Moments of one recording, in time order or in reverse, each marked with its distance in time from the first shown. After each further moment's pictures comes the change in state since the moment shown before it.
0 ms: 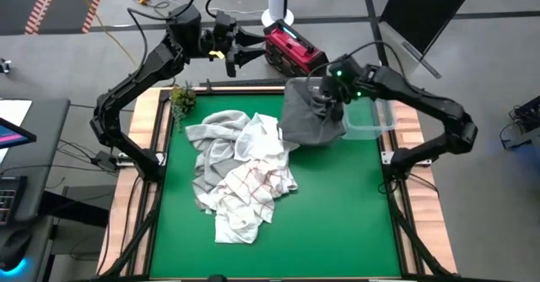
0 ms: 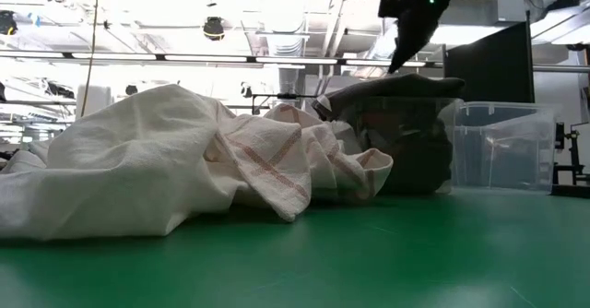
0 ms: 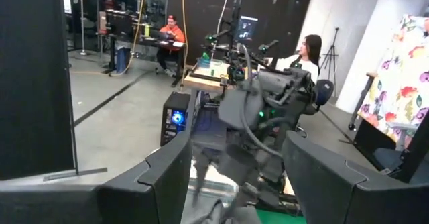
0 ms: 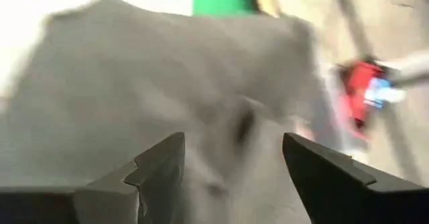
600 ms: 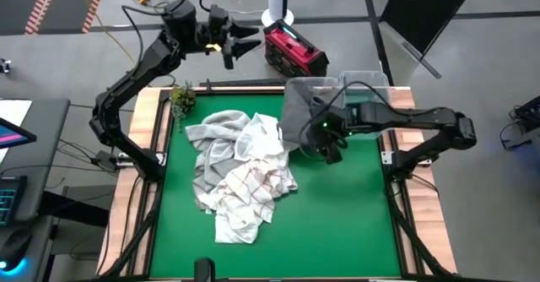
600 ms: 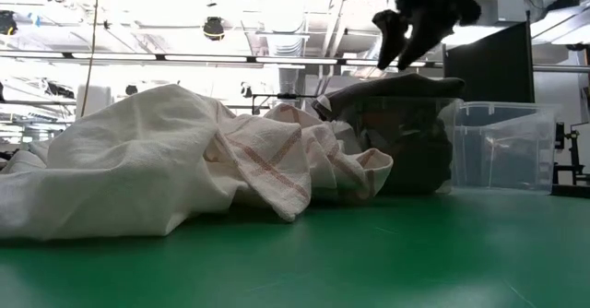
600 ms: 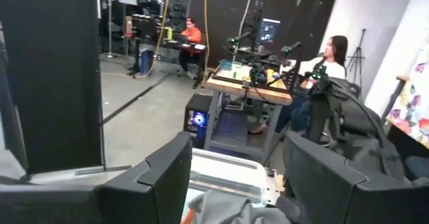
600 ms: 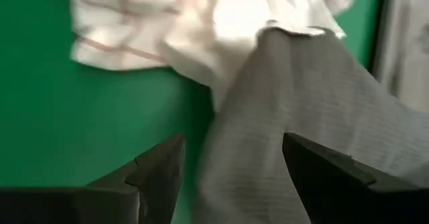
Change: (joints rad) left arm 0.077 0.000 0.000 -0.003 -0.012 0.018; right arm 0.423 0.004 -0.125 0.044 0.032 -0.106
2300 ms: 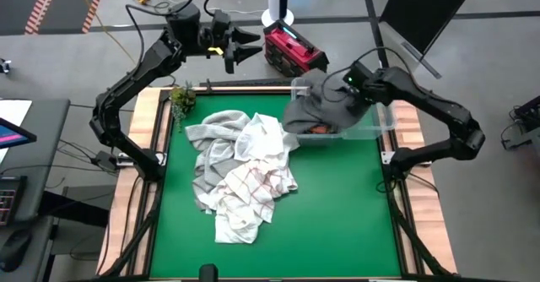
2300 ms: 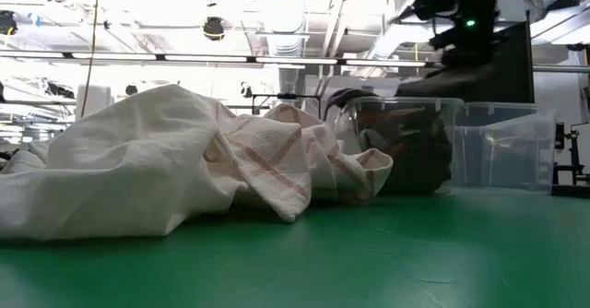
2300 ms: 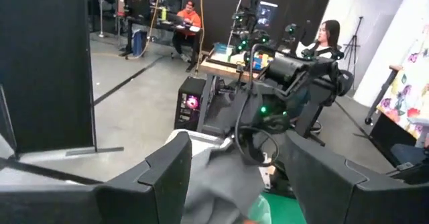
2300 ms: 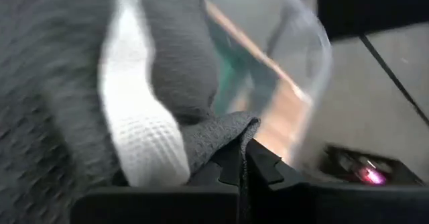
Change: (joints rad) left arm -0.026 0.000 0.000 -0.079 0.003 0.007; right arm -0.594 -0.091 0.010 -0.447 0.477 0.664
